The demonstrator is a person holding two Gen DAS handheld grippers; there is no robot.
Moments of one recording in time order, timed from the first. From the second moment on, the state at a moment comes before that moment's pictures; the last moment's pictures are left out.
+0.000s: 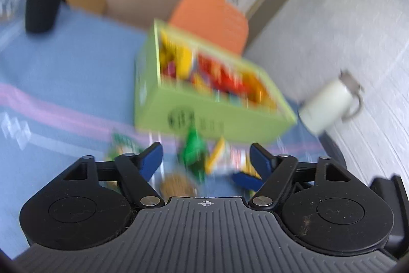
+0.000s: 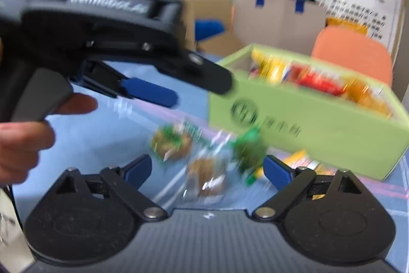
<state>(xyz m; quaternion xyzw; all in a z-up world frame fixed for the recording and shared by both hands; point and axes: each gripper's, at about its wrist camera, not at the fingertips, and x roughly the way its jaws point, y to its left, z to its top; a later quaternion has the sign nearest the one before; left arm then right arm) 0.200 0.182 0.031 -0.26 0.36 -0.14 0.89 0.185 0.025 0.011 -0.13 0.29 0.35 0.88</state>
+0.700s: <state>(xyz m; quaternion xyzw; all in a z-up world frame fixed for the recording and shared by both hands) 0.166 0.134 -0.005 -0.24 0.44 -0.15 0.85 0.122 0.003 -0.005 -0.12 0.31 0.35 0.88</state>
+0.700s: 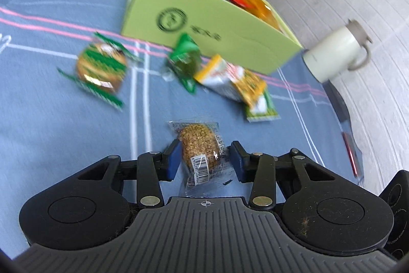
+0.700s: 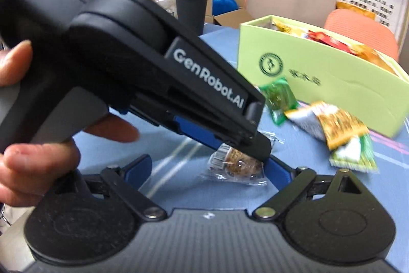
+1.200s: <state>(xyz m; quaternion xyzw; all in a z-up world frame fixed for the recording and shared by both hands) 0.144 0.124 0.008 -0.25 0.42 -0.12 0.86 0.117 -0.042 -0.005 -0.03 0.31 0.29 0.90</state>
